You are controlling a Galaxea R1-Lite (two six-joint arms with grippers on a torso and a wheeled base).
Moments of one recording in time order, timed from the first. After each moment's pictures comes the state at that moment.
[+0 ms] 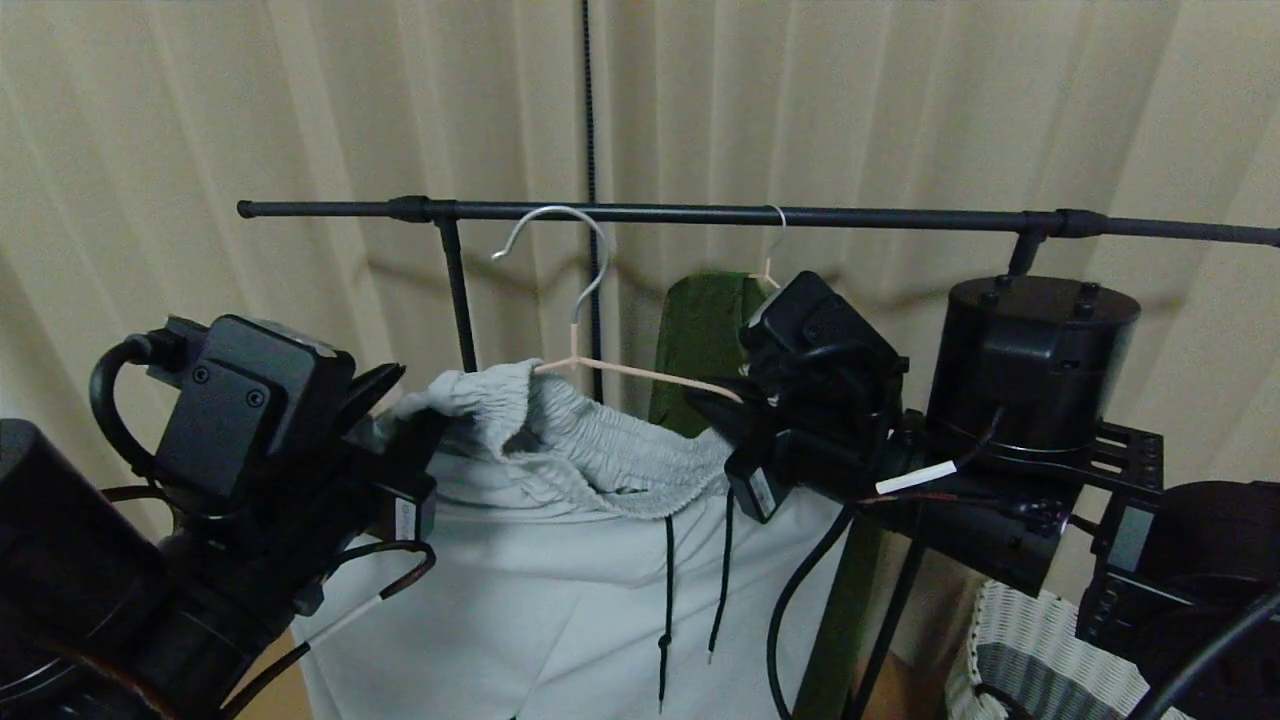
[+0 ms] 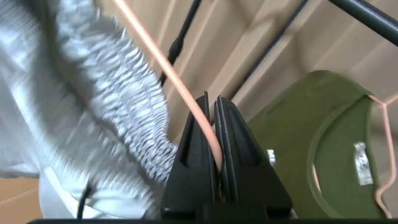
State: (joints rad) left arm -0.70 1.44 -0.37 -1.17 0.46 0.41; right arm 0.78 1.73 -0.88 -0.68 -0.10 -0.31
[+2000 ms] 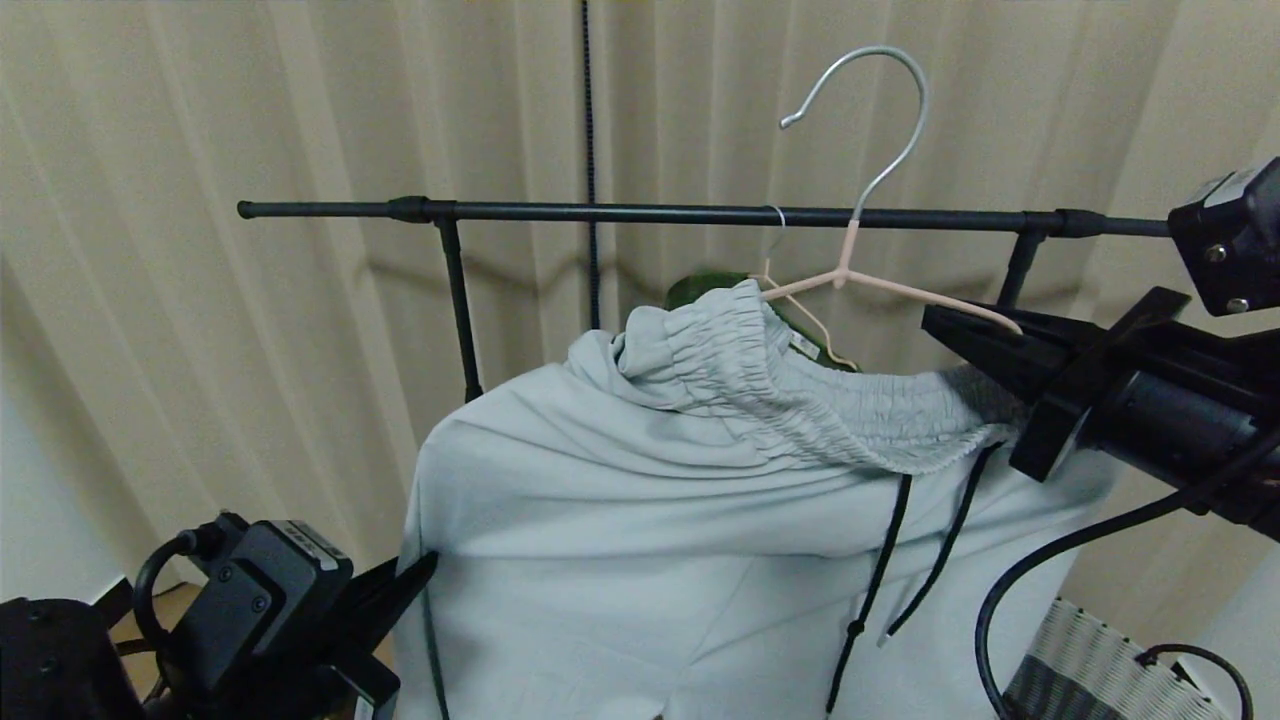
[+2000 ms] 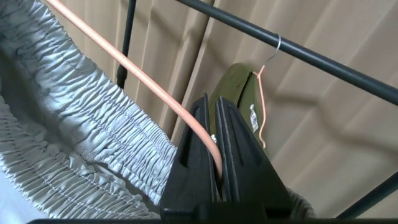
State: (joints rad) left arm -0.65 1.43 -0.05 -1.17 0.24 0.29; right arm 0.55 1.33 -0.66 -0.69 -0.02 -0.21
